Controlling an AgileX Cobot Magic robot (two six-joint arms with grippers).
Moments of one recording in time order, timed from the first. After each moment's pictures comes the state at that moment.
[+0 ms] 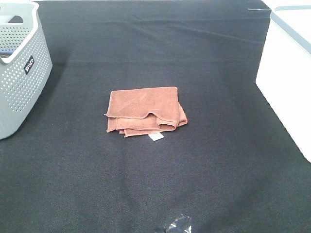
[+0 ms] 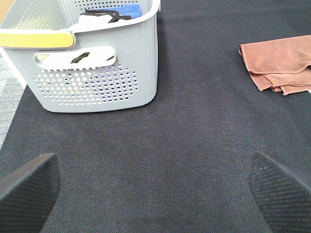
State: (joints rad) left arm 0.03 -0.01 -0.51 -0.05 1.05 0.07; right arm 0.01 0.00 -0.46 -0.08 1.12 0.07
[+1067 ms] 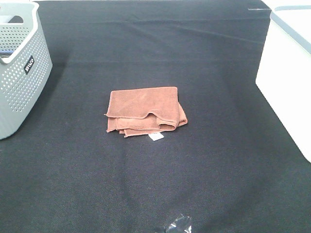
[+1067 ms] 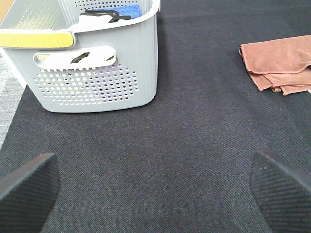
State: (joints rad) left arm 0.03 -0.01 -0.51 -0.05 1.05 0.07; right arm 0.01 0.00 -0.46 -0.08 1.12 0.06
